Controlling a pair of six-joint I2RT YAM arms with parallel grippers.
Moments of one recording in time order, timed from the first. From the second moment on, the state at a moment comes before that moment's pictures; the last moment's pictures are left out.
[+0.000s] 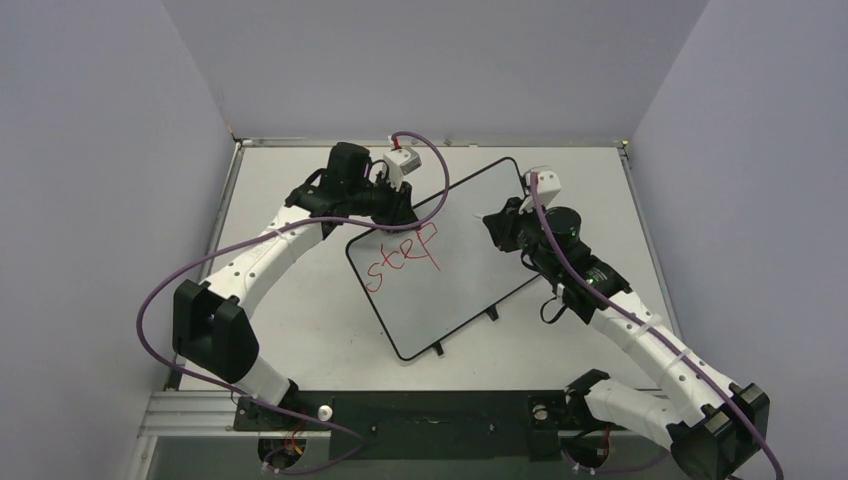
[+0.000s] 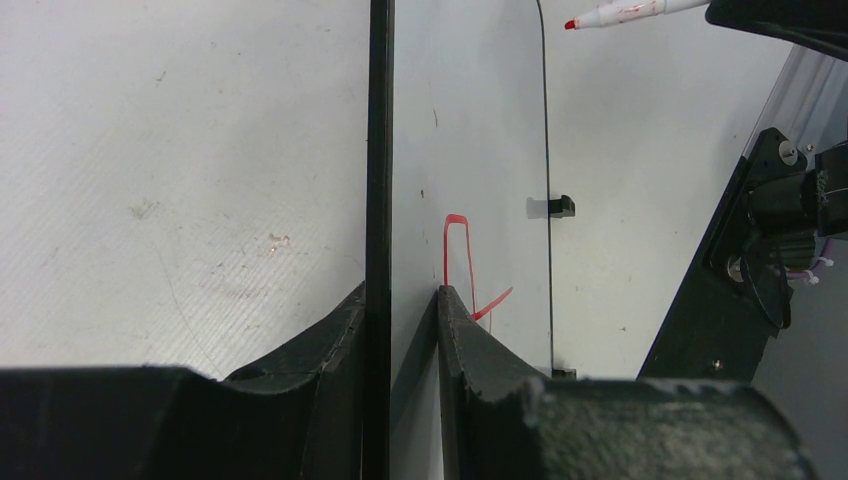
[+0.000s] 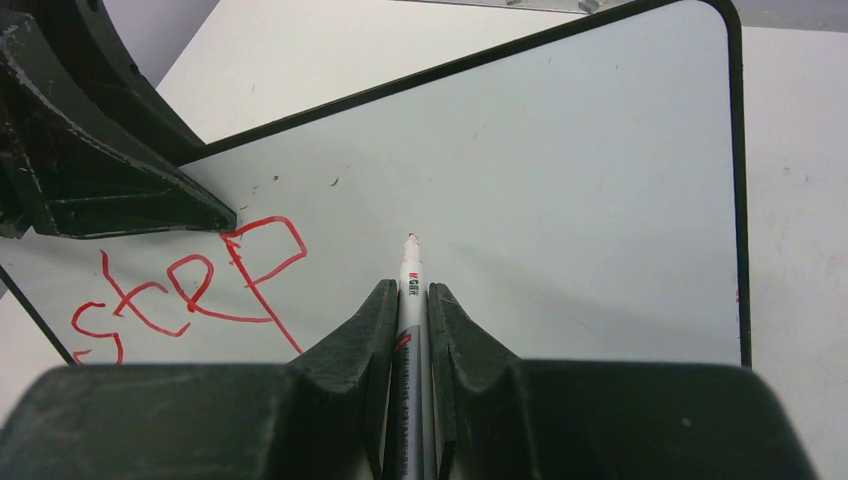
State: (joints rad) left arm -0.49 1.56 1.39 -0.48 0.56 0.04; right arm 0.56 1.00 0.87 -0.11 0.05 0.29
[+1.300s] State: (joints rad) left arm -0.49 1.56 1.39 -0.48 0.56 0.04; right arm 0.53 1.11 0.82 0.04 -0.09 0.34
